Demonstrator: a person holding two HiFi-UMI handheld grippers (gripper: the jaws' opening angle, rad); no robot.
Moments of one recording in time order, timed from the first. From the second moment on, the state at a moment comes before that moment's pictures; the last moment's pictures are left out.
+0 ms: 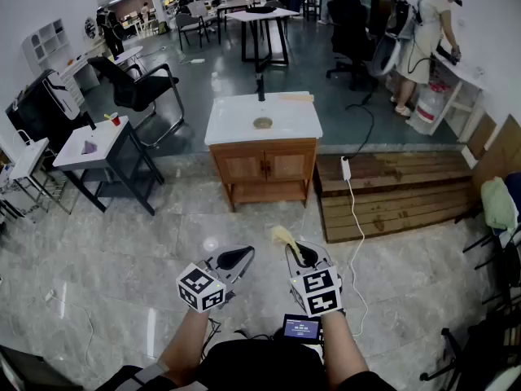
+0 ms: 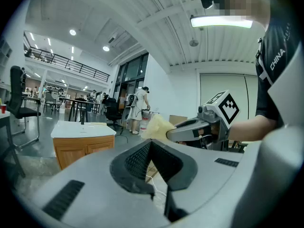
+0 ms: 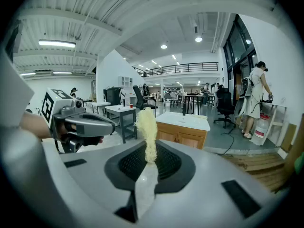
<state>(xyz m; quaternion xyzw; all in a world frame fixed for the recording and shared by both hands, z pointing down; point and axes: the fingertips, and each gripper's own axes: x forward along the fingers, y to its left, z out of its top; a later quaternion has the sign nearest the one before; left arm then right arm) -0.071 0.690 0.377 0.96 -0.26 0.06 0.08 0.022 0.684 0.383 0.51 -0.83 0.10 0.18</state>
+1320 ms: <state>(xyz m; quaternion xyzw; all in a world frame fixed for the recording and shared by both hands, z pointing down) -0.062 0.686 0.389 0.96 -0.26 0.06 0.10 0.039 0.682 0.402 0.48 -0.85 0.15 0.16</state>
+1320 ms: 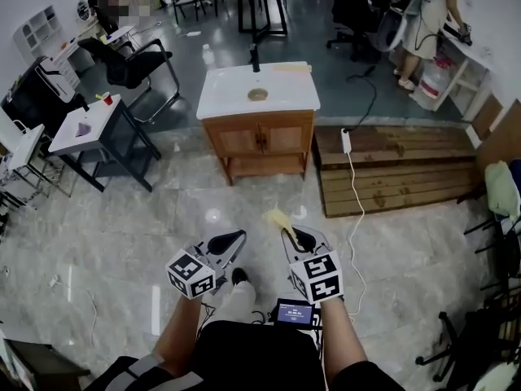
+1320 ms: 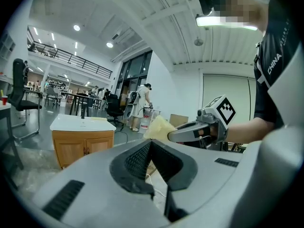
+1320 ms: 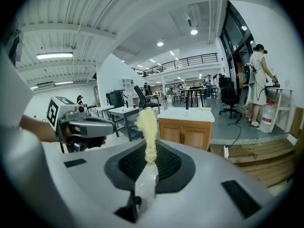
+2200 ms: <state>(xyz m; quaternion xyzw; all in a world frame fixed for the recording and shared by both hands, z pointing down) -0.103 0.473 0.408 0.96 -0.26 0.04 0.14 0.018 0.481 0.413 0.50 -0.82 0.14 0.22</state>
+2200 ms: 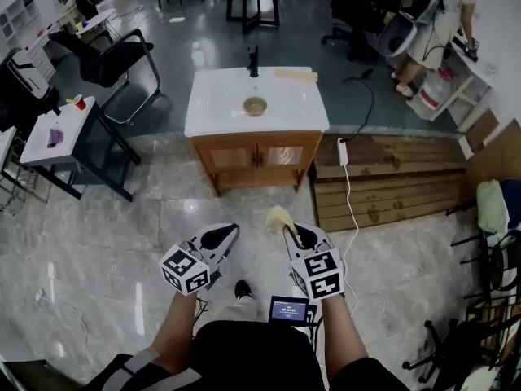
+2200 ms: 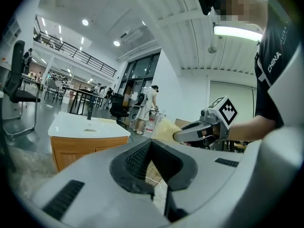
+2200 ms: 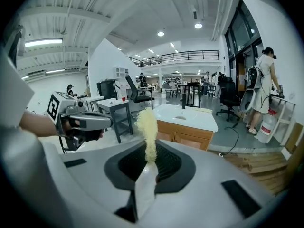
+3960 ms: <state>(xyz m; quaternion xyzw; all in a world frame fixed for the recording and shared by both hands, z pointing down) -0.022 0.107 0.424 0.94 -0.30 0.07 0.15 0.114 0.115 0.441 0.47 -0.84 0.19 0.19</state>
